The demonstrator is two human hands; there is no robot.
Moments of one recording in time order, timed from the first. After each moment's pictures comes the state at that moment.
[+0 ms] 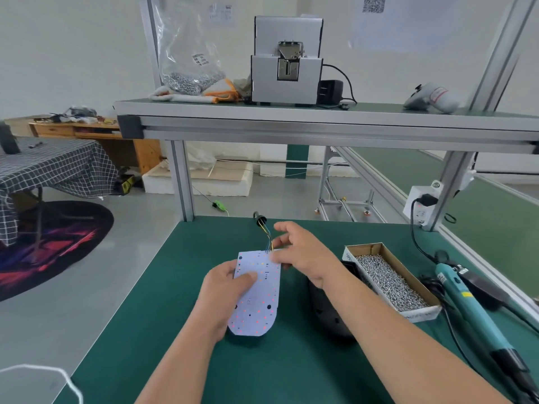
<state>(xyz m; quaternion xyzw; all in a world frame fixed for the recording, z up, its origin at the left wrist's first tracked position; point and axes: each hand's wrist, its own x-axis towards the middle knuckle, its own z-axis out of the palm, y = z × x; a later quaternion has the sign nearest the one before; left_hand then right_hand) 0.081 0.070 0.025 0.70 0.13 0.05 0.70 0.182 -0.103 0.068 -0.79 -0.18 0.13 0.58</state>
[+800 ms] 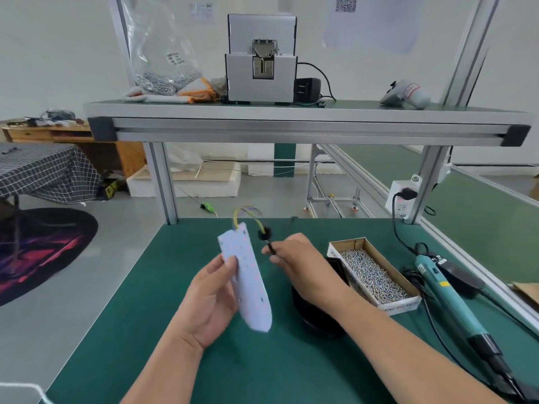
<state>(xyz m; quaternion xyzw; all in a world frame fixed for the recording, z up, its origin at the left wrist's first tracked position) 0.075 0.056 0.034 0.44 -0.05 0.00 0.90 0.166 -0.142 0.049 -0.87 -0.39 -0.15 0.28</state>
